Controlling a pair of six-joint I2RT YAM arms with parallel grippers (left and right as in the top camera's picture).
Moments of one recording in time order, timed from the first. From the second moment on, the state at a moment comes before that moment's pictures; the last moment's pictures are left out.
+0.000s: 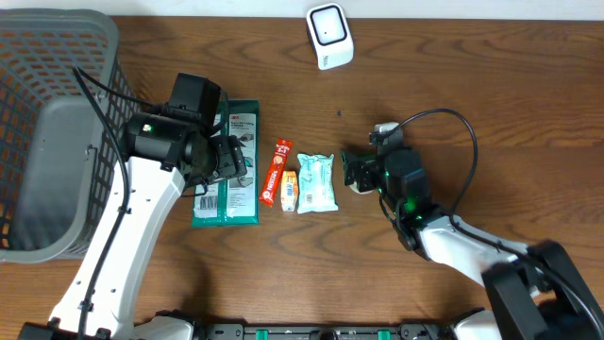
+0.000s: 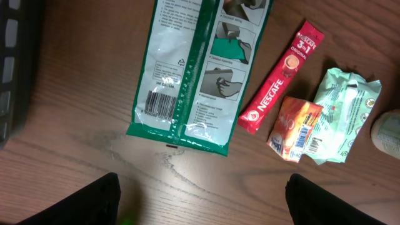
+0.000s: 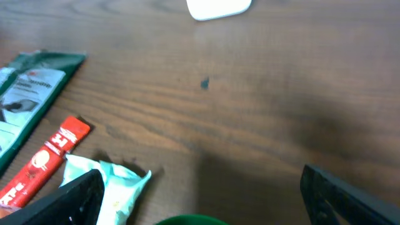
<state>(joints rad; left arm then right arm) -0.23 1.44 1.37 -1.26 -0.03 -0.51 0.45 1.56 0.52 0.54 0.06 0.24</state>
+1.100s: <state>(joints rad) -0.23 1.44 1.37 -1.26 -0.03 -0.51 0.45 1.83 1.67 -1.22 -0.10 -0.12</state>
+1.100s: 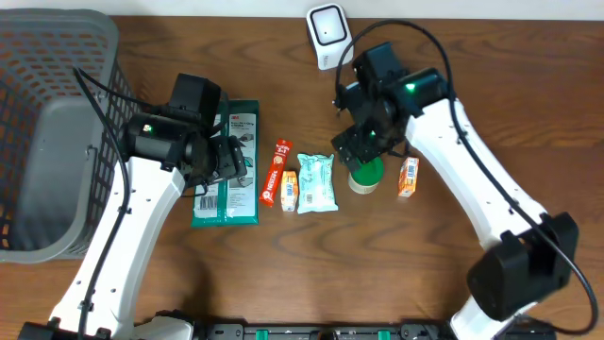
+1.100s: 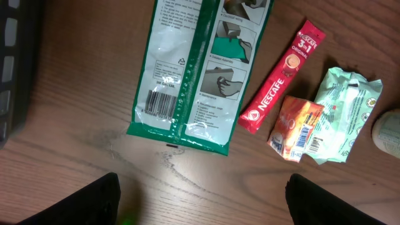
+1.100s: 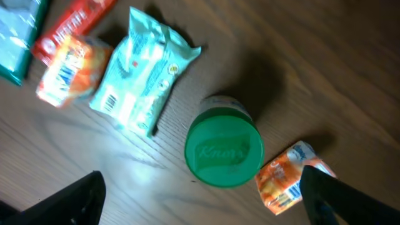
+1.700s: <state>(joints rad) -0.23 1.44 1.37 -1.26 -0.03 -0.51 0.45 2.07 1.66 -1.23 -0.04 -0.31</state>
